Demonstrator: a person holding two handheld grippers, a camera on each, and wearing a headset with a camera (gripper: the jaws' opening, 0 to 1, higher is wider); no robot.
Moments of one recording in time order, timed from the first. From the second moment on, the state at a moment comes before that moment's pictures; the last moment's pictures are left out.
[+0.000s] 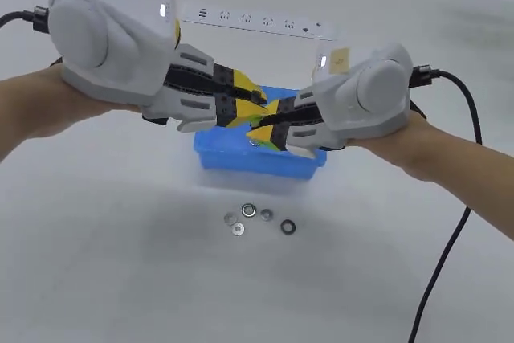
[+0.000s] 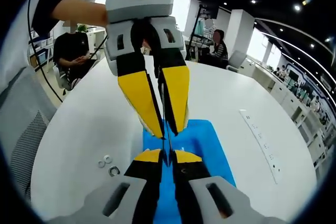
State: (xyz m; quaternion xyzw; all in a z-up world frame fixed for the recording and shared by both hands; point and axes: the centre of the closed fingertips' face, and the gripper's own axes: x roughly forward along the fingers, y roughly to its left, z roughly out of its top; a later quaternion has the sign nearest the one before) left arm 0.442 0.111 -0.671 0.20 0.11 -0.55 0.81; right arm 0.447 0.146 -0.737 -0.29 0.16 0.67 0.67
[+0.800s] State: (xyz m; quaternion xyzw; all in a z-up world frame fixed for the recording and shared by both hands) left arm 0.441 0.109 -0.665 0.23 0.09 -0.55 0.80; right arm 0.446 0.146 -0.728 -0.30 0.14 0.66 0.67
